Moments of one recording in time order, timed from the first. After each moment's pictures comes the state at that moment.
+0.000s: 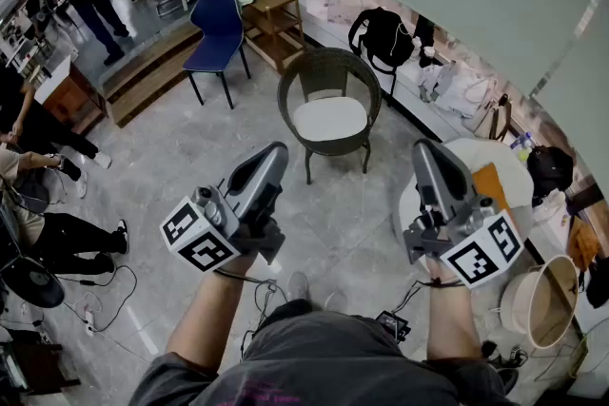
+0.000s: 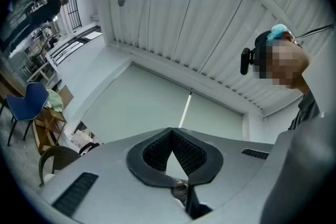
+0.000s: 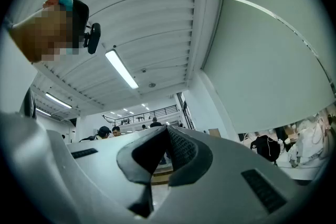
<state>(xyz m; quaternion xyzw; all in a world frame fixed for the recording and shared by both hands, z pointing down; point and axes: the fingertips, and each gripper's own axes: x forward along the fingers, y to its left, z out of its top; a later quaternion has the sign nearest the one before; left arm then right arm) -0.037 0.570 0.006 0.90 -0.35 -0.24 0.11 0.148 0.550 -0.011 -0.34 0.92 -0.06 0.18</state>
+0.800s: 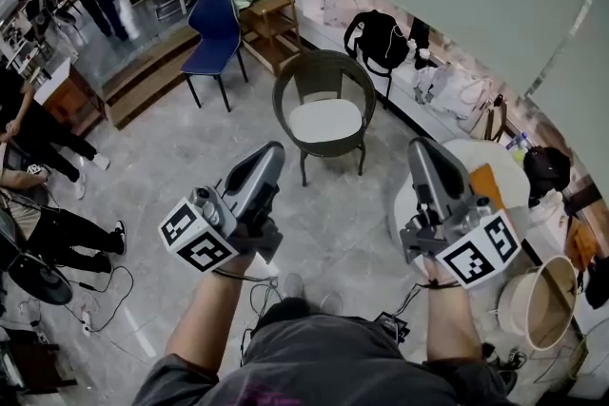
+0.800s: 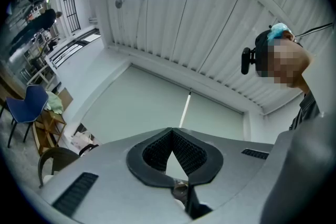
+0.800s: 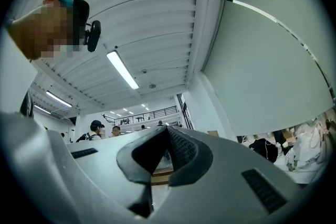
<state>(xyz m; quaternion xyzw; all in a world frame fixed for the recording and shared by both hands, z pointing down) -0.024 0.578 0.005 0.90 -0.35 -0.25 0.10 0.161 0.559 -0.015 -0.34 0.92 -0.05 0.18</state>
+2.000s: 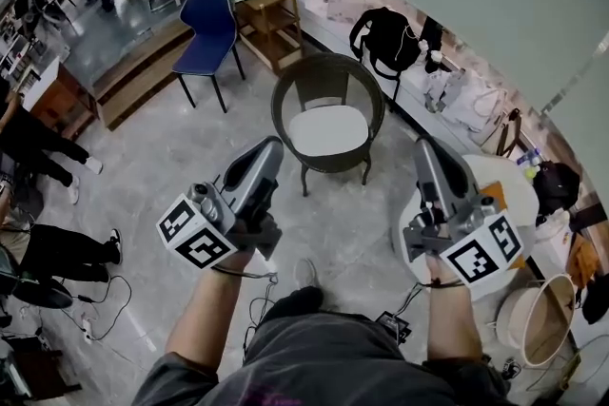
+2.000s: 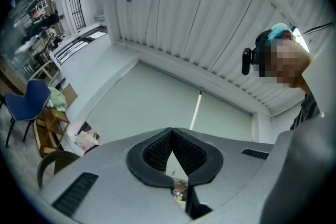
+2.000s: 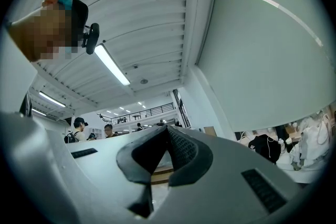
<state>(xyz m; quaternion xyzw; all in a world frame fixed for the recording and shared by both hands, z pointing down) -0.062 0.417 0.033 0.89 -0.37 -0.24 0.12 0.131 0.397 0.014 -0.35 0.92 -0.07 0.17</state>
